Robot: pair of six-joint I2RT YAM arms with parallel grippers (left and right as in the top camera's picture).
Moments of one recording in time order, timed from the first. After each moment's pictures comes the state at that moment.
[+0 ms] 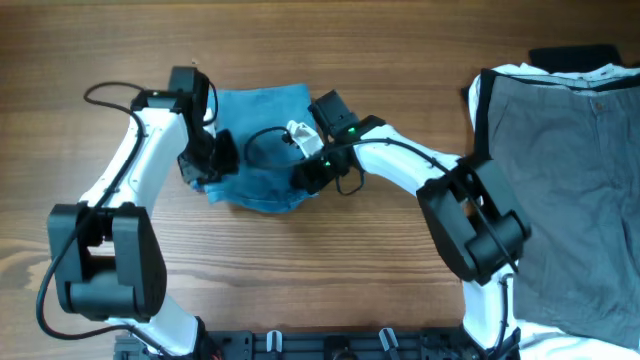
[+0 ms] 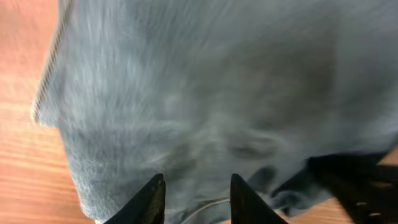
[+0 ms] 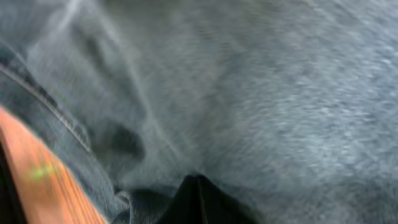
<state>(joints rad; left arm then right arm) -0.07 1.80 1.28 -1.05 0.18 -0.42 0.59 2.11 1.36 -0.50 -0.57 -0.01</state>
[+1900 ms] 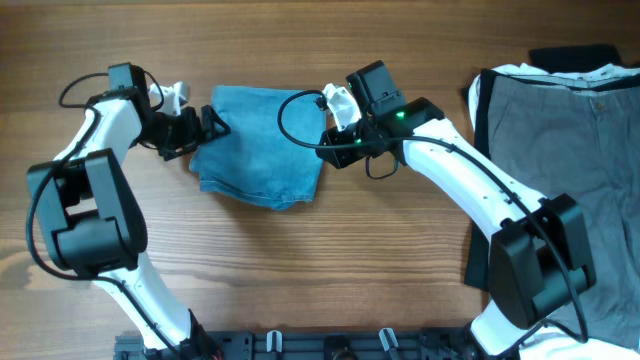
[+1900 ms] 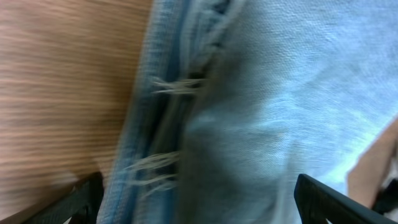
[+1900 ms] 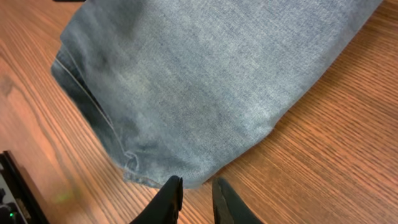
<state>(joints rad) 0.20 2.06 1.37 -0.73 0.57 -0.02 0.50 1.81 1.34 -0.64 -0.44 0.06</state>
